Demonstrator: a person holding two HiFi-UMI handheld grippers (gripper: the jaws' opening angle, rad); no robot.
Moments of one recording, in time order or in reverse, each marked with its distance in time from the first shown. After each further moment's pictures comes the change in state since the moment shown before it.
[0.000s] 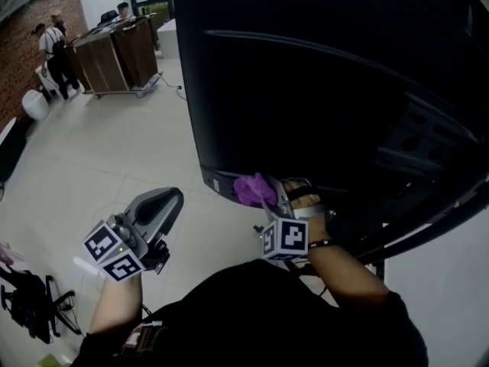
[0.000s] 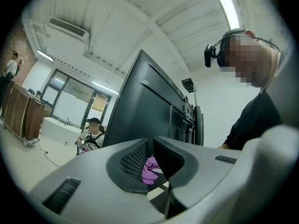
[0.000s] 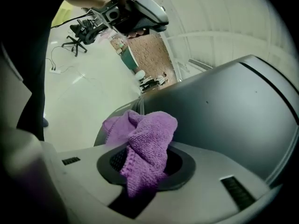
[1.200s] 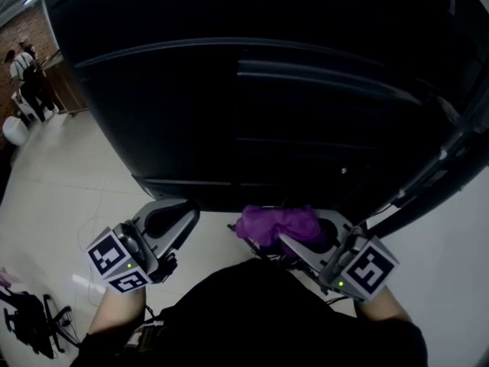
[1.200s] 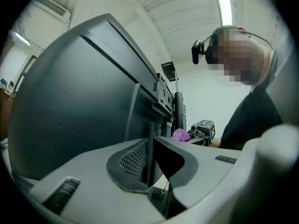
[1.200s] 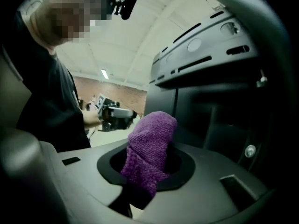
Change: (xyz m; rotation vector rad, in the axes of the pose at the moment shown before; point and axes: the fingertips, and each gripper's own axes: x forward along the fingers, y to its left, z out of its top) left arm 0.129 -0.124 -0.019 0.039 0.064 -0.230; right arm -0.231 -0.077 -0.066 0.915 -0.489 0.316
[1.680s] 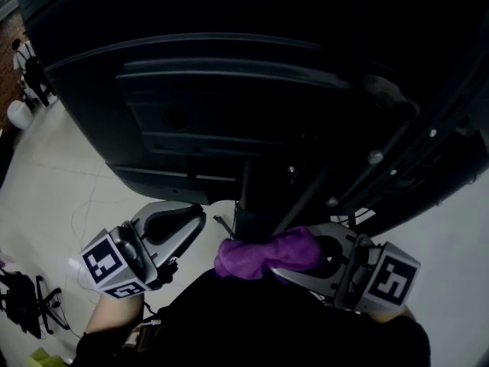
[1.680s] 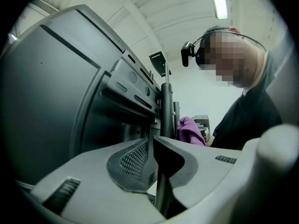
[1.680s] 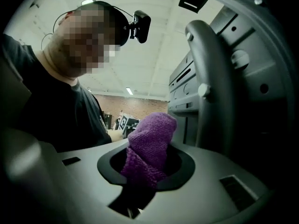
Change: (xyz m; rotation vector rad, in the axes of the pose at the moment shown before) left arm 0.112 -0.083 -0.002 0.025 -0.004 -0.041; right arm -0.118 -0.005 0.028 0.038 -0.126 0.325
